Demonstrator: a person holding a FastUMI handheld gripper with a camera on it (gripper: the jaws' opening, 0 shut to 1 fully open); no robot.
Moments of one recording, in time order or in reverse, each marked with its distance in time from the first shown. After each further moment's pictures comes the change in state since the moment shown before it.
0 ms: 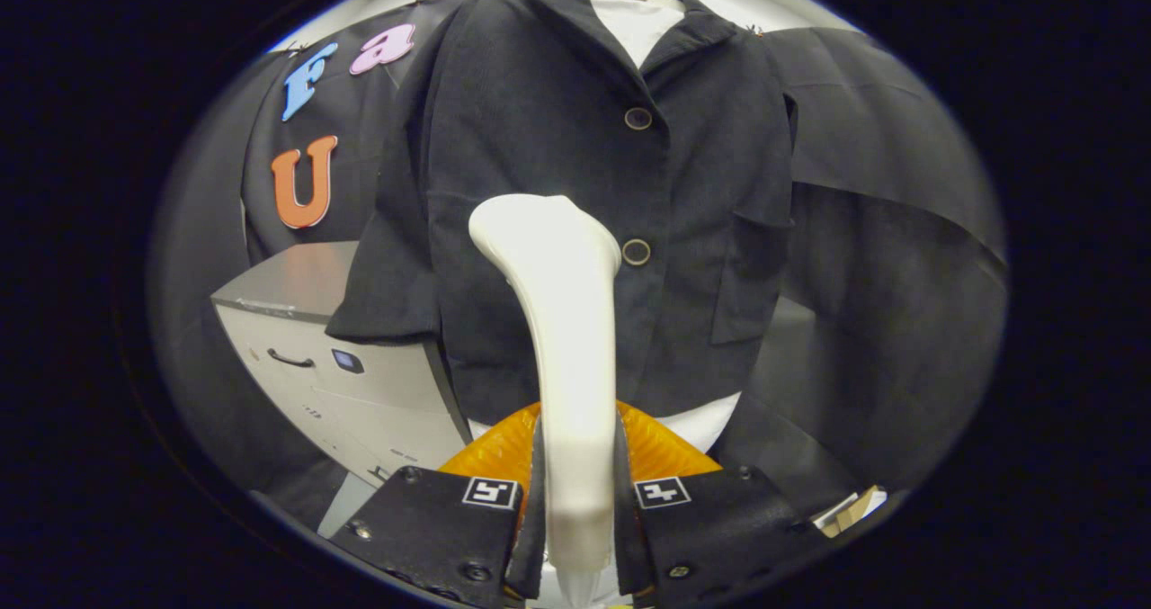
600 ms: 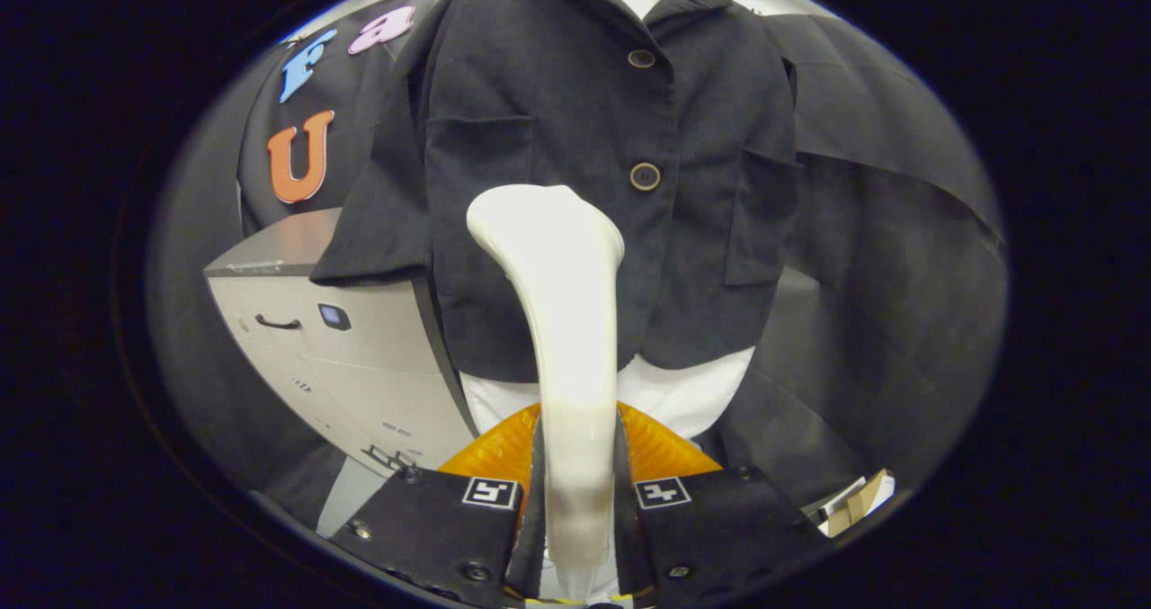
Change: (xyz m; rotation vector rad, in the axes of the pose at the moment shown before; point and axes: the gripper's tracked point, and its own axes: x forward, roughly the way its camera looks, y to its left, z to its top) arm 0.015 0.003 -0.058 0.002 0.085 -0.011
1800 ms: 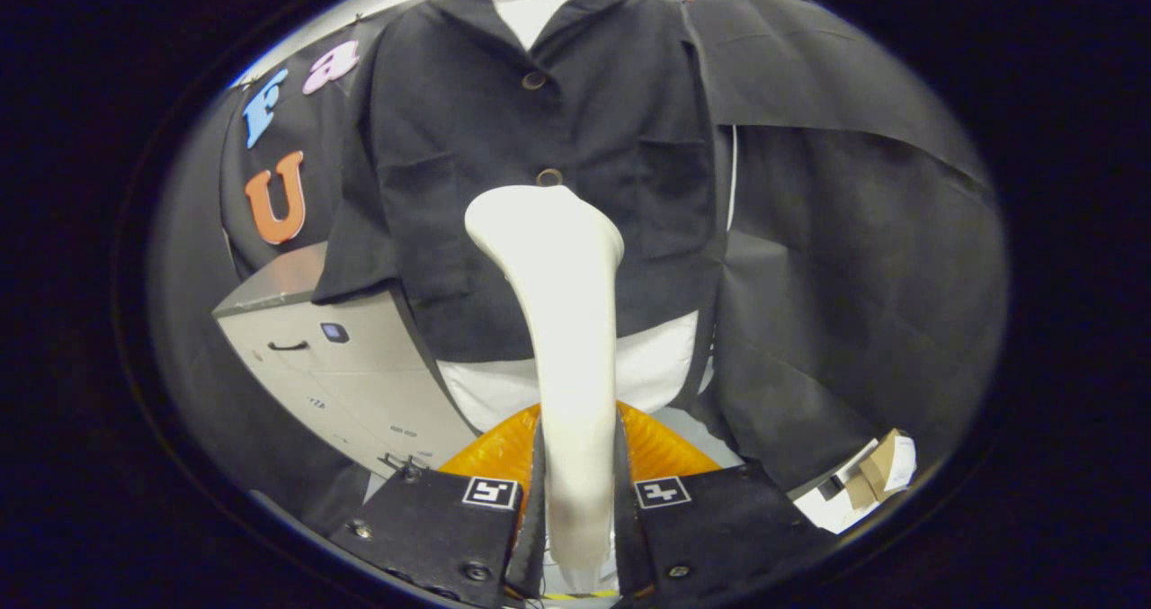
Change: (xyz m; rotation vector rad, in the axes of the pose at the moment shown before) arm -0.073 -0.069 -0.001 0.177 -0.037 -0.028
